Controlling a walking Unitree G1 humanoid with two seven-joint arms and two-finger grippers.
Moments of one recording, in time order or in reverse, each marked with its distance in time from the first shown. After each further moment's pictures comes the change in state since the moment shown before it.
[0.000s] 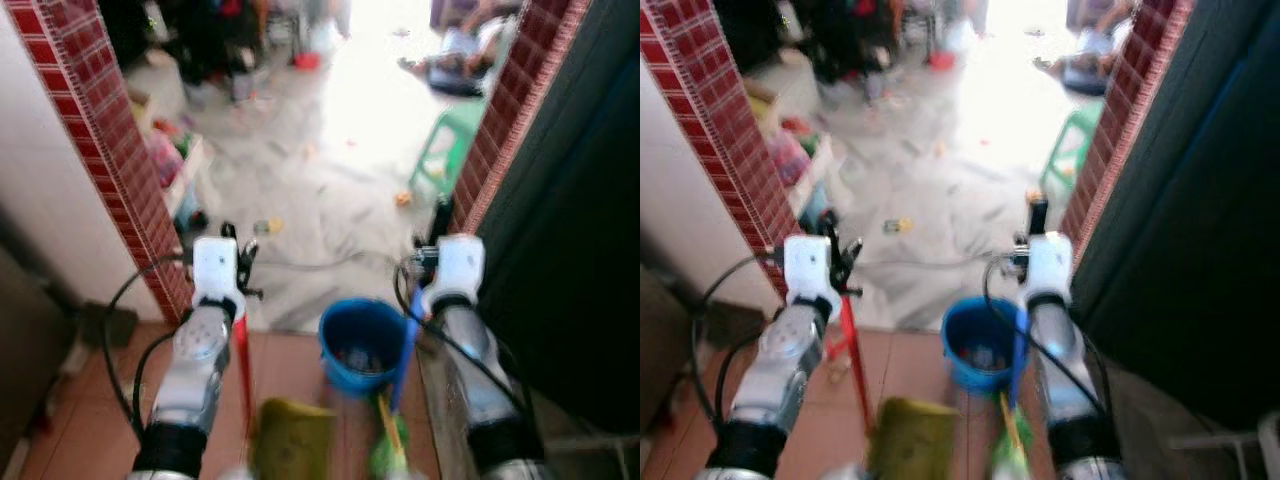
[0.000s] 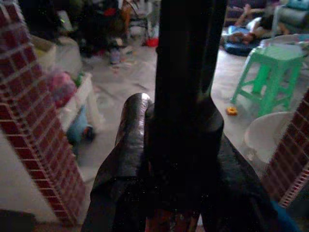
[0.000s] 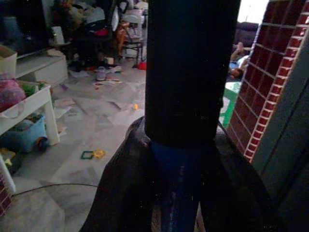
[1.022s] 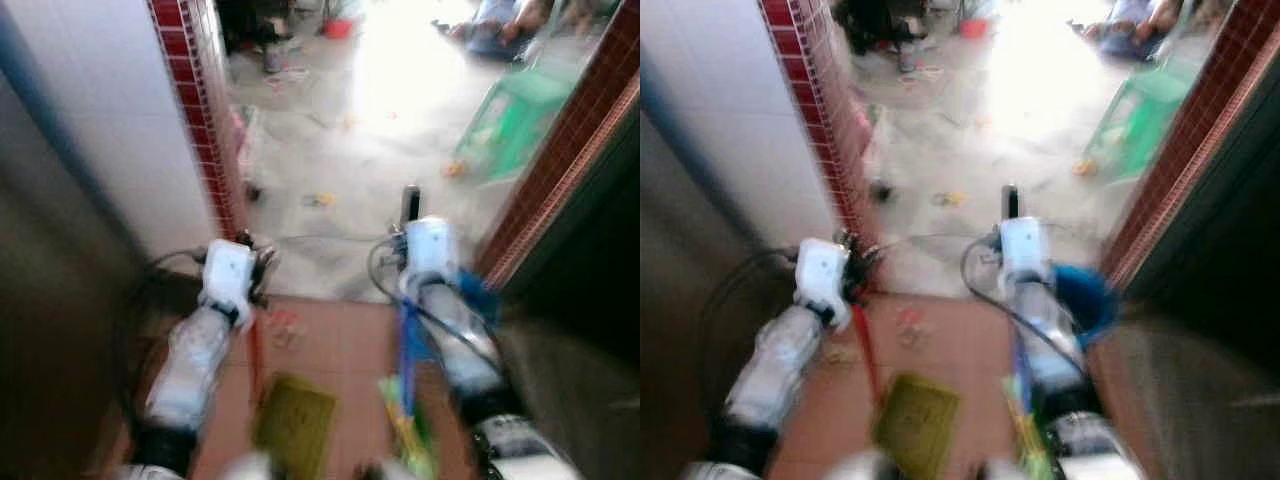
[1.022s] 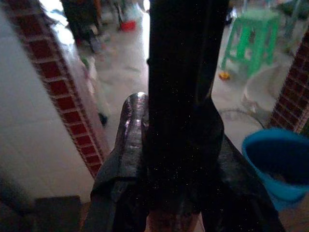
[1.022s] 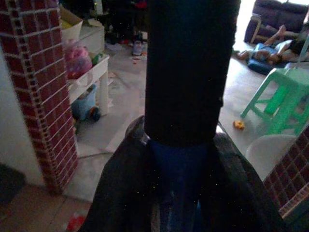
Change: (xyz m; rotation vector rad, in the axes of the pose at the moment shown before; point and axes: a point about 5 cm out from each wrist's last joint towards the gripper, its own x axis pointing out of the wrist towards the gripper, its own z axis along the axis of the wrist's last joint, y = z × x) left arm -0.011 -0.001 -0.016 0.082 0.010 -0.201; right arm 0.009 0.011 -0.011 -0.091 0.072 0.095
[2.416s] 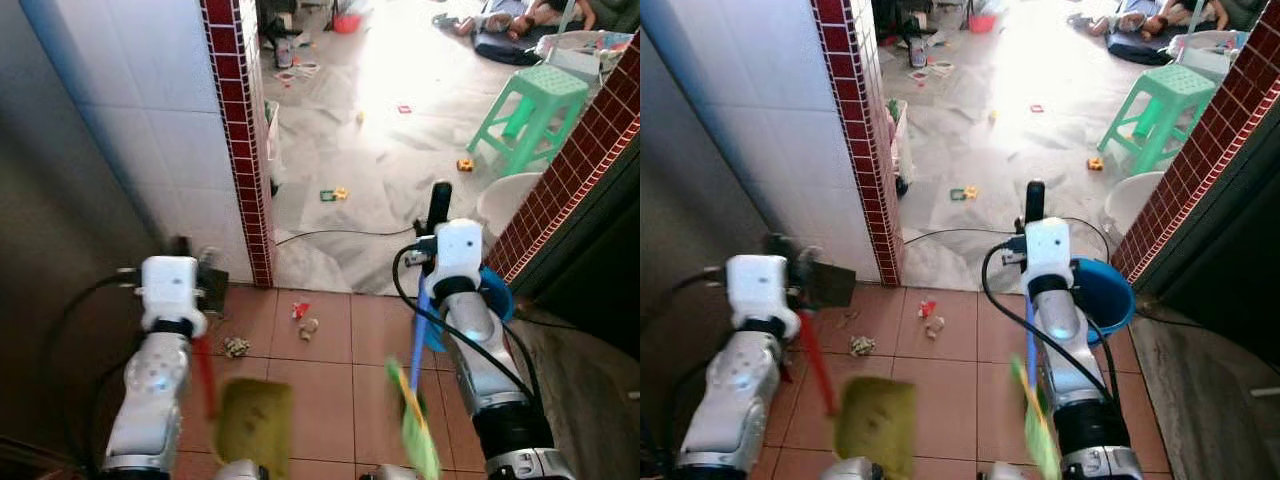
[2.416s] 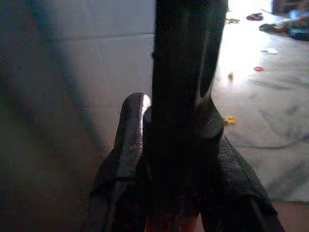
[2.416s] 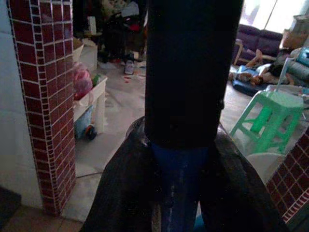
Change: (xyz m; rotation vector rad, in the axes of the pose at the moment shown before) left arm -0.040 0.049 0.010 0.015 -0.044 0.371; right arm -0.004 -0.009 0.027 0.012 -0.124 -0.067
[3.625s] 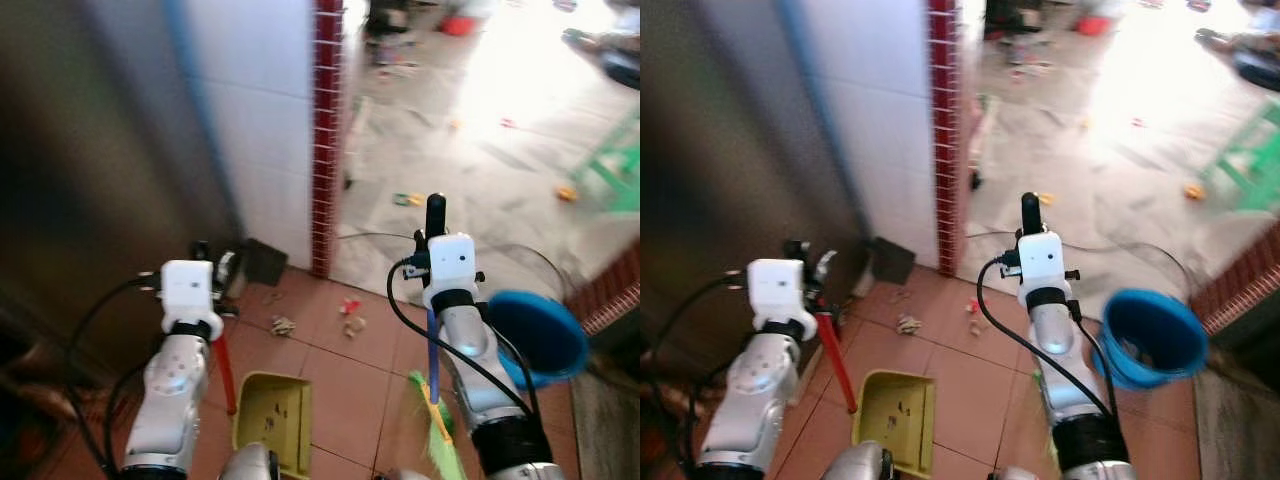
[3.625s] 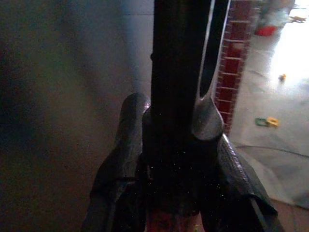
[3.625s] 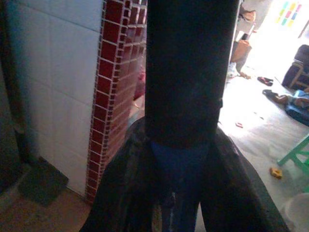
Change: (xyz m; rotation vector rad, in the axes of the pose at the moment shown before) left arm -0.001 -0.020 -0.008 -0.053 0.017 -0.064; right arm -0.011 0.008 -0.010 -0.063 0.017 -0.041
